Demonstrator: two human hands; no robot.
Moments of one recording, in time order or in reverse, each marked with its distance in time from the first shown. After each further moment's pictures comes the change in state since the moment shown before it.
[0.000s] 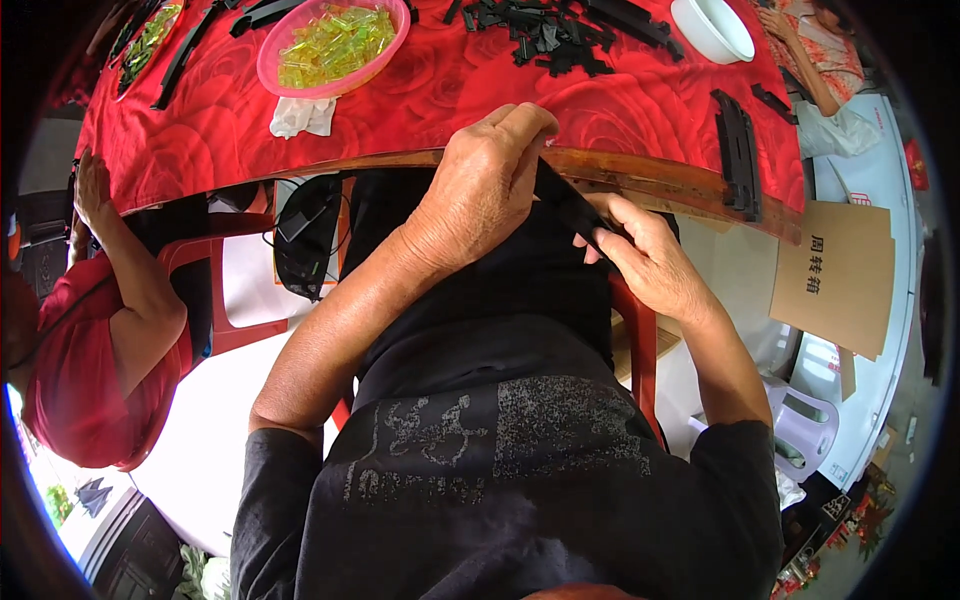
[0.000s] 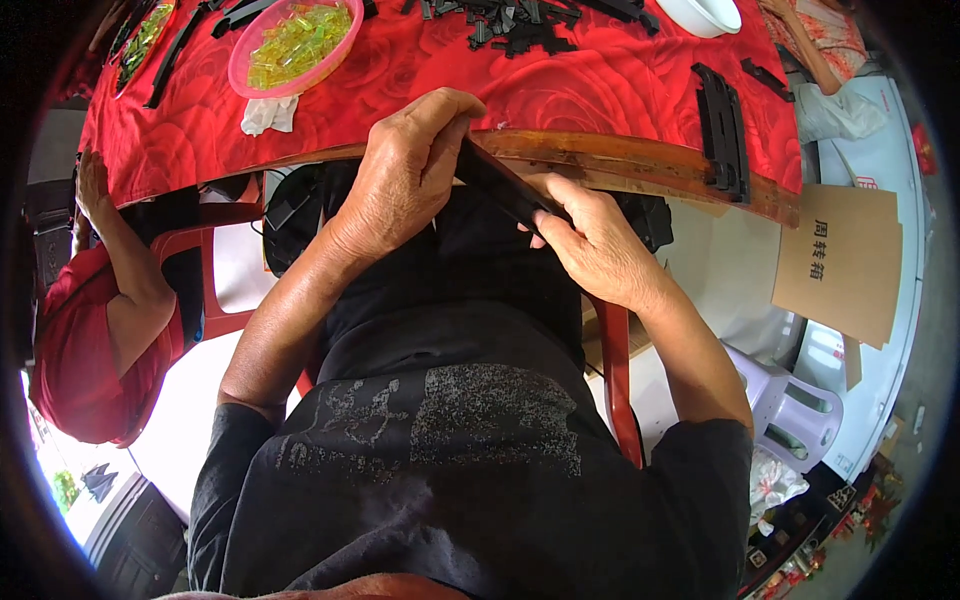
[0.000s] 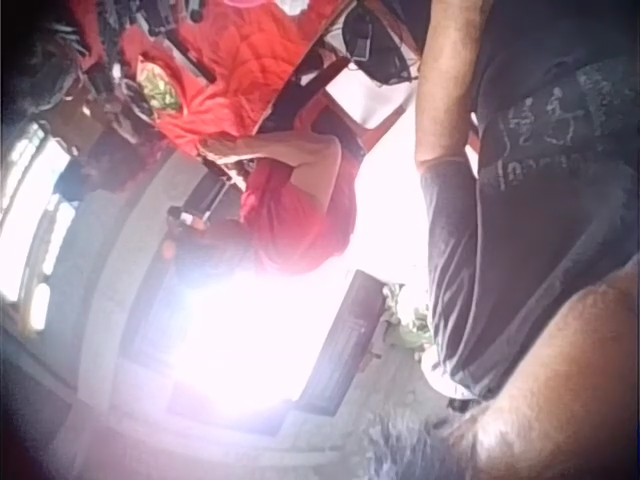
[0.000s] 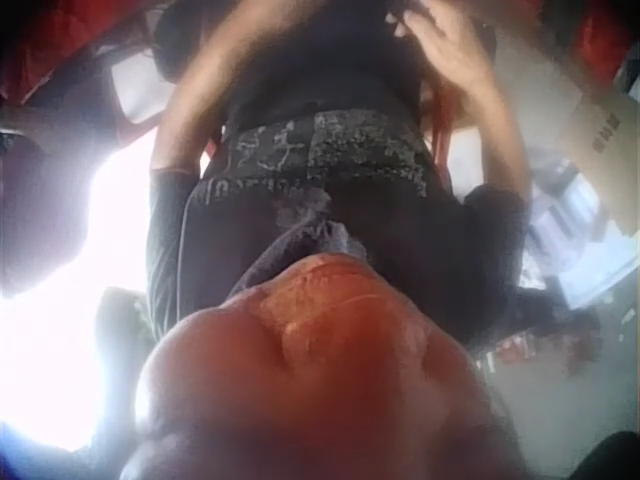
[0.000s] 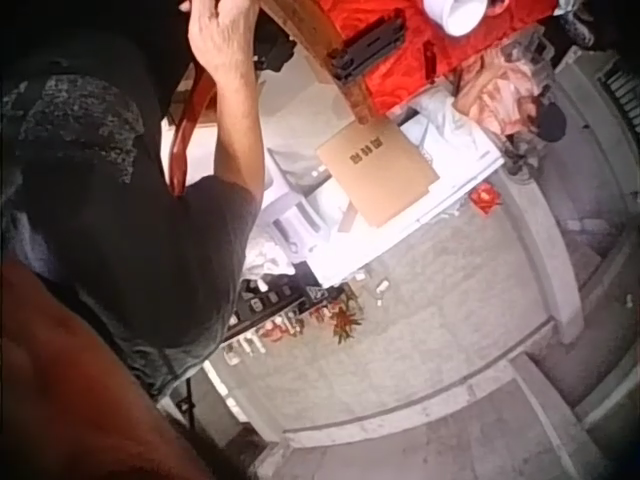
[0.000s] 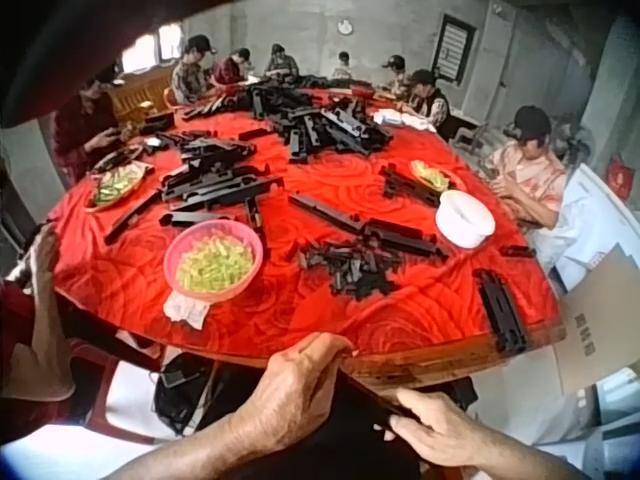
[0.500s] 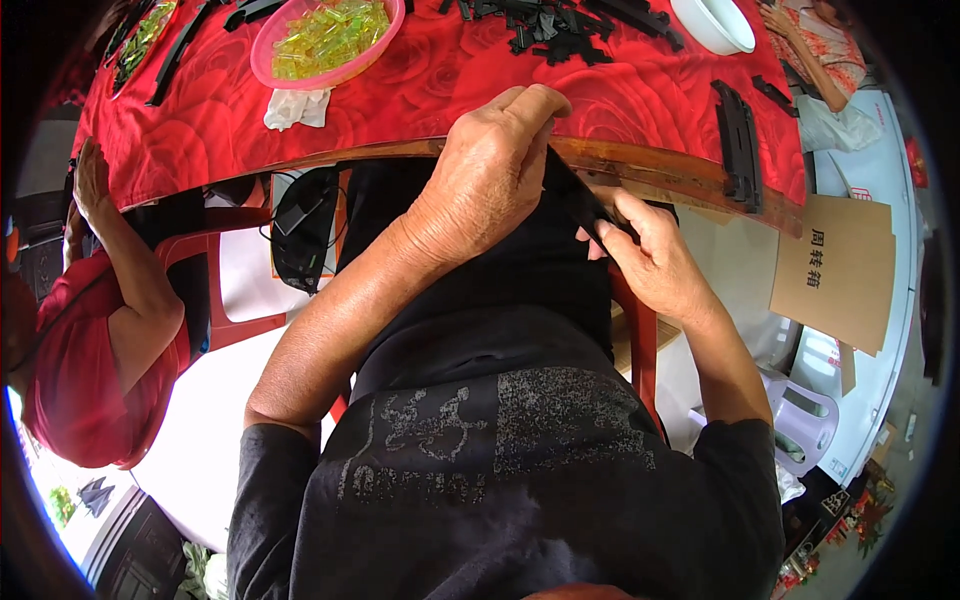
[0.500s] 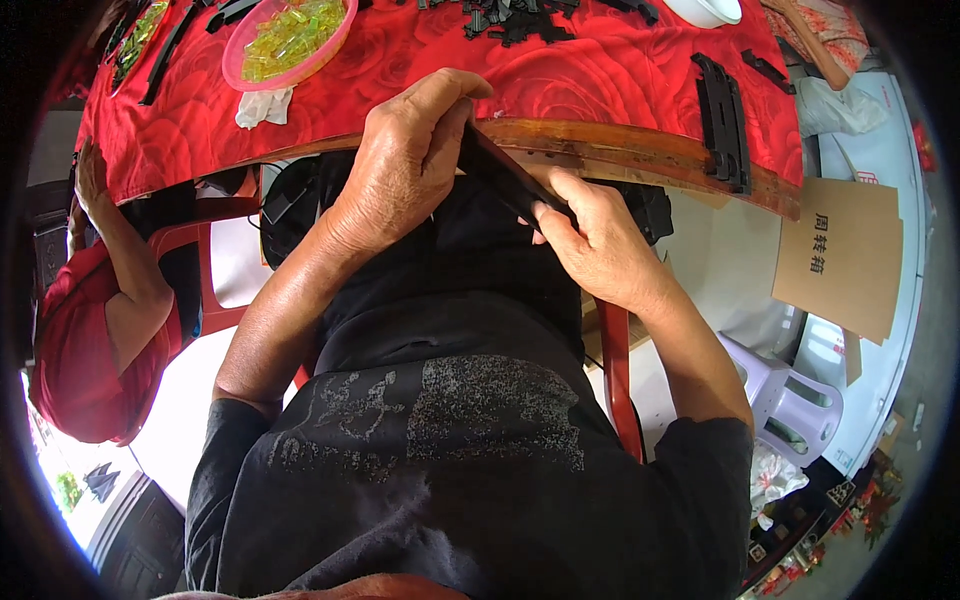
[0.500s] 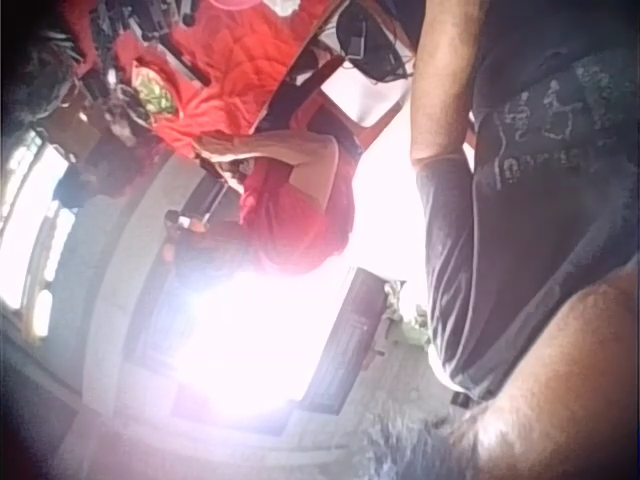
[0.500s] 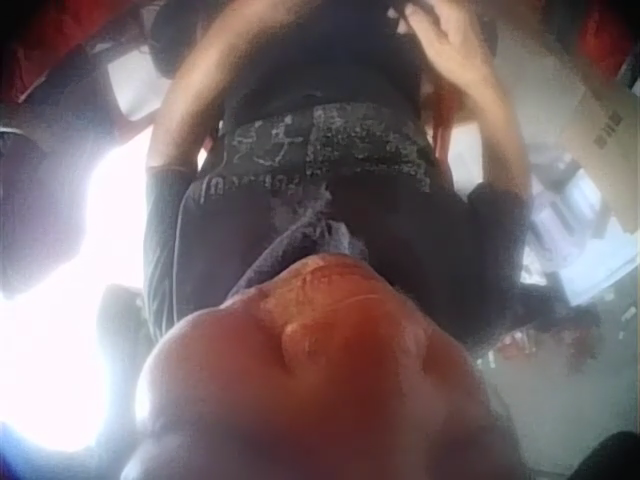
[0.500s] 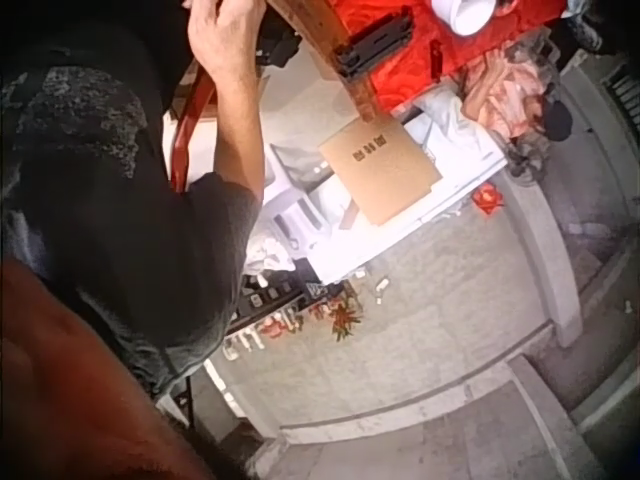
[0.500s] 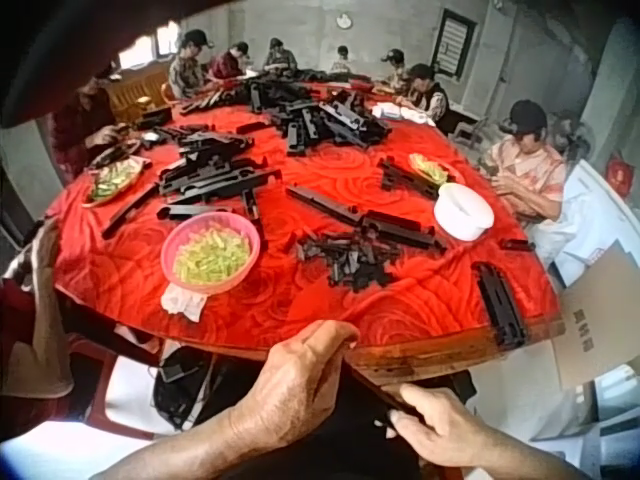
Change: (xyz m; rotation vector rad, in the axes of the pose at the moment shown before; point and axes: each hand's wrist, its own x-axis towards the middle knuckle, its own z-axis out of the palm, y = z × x) left_hand 0.004 0.009 0.002 -0.005 0.008 0.023; right_hand -0.008 0.002 0.000 -0.120 0.038 0.025
